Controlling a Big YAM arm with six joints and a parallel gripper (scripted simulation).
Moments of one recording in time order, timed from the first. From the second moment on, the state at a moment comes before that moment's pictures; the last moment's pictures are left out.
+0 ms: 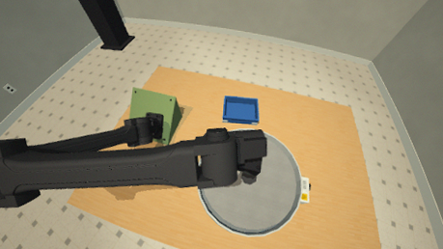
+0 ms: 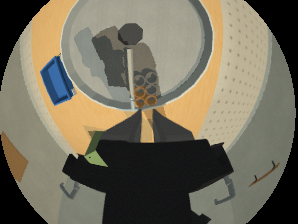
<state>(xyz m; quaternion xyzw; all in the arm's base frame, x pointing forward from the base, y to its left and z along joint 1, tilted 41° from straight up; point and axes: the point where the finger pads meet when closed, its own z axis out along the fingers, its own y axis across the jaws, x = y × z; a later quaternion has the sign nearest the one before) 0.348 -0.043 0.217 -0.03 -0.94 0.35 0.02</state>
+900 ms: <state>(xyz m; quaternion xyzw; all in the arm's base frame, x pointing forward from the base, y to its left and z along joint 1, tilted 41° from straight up) 0.318 -0.123 0.164 -0.06 -0.93 0.35 0.02</state>
